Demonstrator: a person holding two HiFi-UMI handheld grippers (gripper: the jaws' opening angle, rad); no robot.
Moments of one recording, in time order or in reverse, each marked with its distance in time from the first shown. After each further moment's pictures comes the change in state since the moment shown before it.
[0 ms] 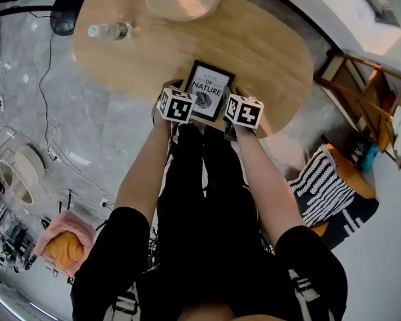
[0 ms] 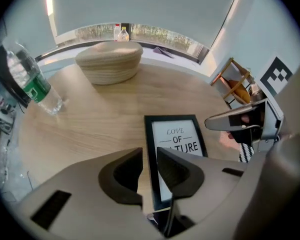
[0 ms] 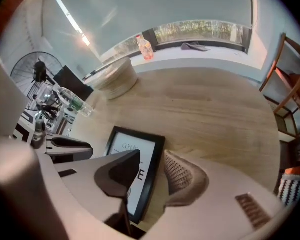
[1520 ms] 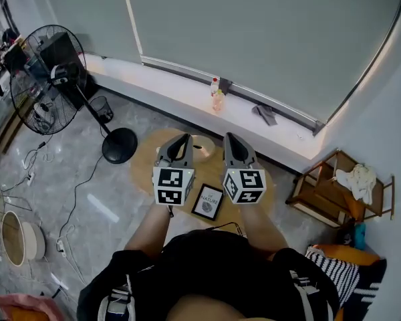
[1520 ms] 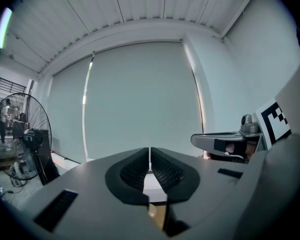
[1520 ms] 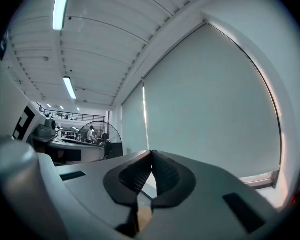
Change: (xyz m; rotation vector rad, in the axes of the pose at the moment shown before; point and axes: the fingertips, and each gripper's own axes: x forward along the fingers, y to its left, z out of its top) left arm -0.749 -0.135 0.139 0.190 -1.145 0.220; right arm -0.693 0.301 0.153 -0.473 -1.175 0.321
